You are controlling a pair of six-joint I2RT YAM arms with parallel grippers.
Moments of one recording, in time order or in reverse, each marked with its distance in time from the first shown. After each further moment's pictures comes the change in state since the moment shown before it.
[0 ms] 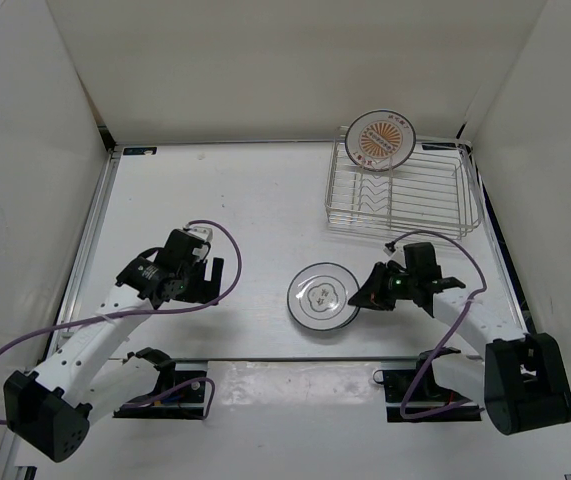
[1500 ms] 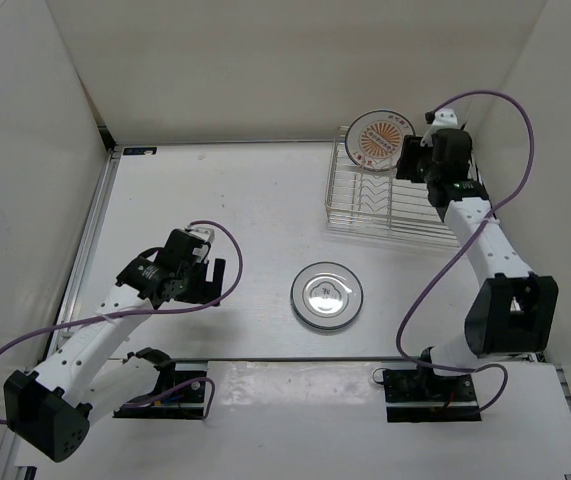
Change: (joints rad) left arm 0.000 0.004 0.000 0.001 0.034 0.000; right arm -0.135 0.361 0.854 -0.028 0.661 -0.505
